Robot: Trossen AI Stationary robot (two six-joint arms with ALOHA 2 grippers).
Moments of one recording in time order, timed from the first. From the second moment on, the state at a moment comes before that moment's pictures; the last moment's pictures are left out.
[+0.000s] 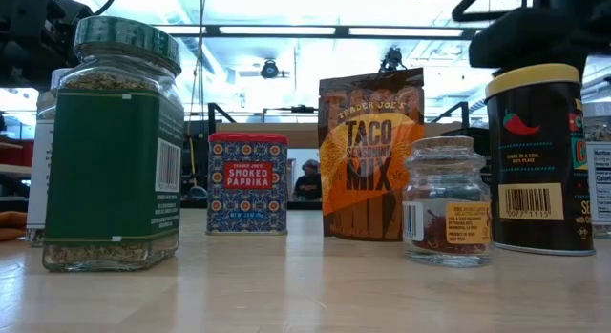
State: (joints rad) left arm -0.09 0.01 0.01 0.06 -0.21 -0.14; right arm 0.50 1.60 1.12 -1.10 0.05 1.92
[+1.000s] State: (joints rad) left arm -0.09 0.01 0.01 0.06 -0.21 -0.14; right arm 0.40 1.59 1.03 -0.99 -0.03 1.71
